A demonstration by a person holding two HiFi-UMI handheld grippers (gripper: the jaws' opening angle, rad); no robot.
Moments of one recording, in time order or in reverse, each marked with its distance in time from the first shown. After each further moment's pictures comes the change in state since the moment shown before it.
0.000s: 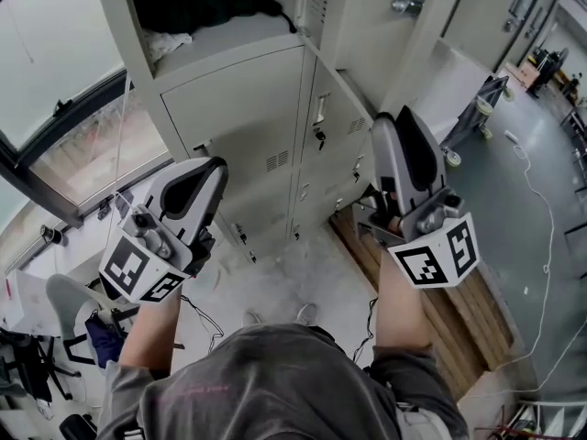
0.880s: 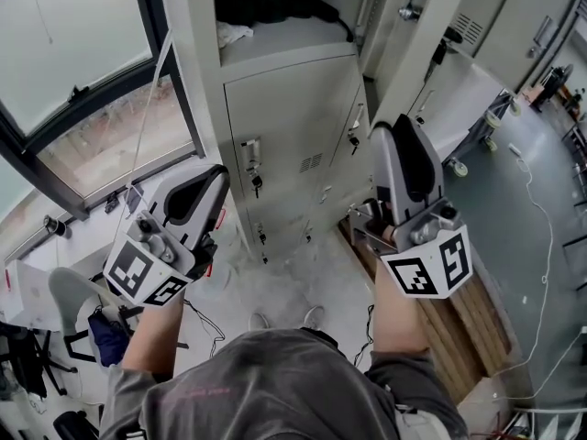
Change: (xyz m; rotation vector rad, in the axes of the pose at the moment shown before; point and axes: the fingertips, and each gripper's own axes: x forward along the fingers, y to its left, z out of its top) left arm -0.083 0.053 0.005 -0.028 -0.010 0.051; right arm 0.043 0.084 -0.035 -0.038 -0.008 0.016
